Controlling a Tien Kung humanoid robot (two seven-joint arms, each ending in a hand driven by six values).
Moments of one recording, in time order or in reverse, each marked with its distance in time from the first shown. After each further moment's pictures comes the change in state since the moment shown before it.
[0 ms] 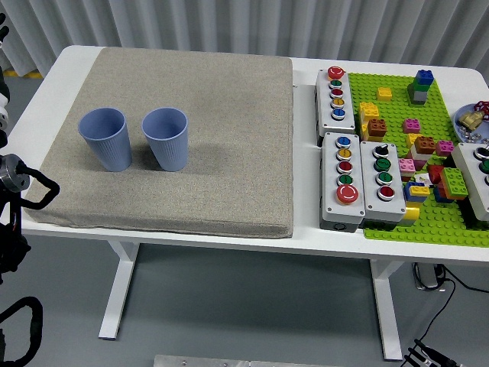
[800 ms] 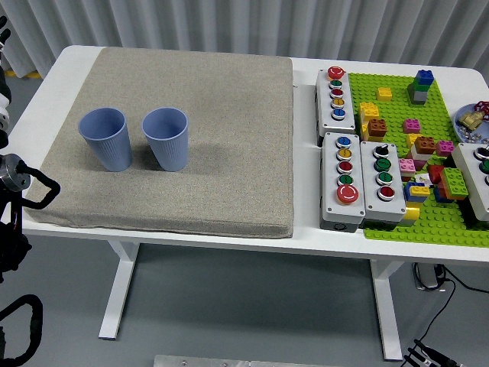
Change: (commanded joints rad) left arm -0.014 0.004 0.002 0.034 -0.018 -0.009 0.000; right arm 0.004 -0.006 0.001 0.000 -0.001 0.008 -0.008
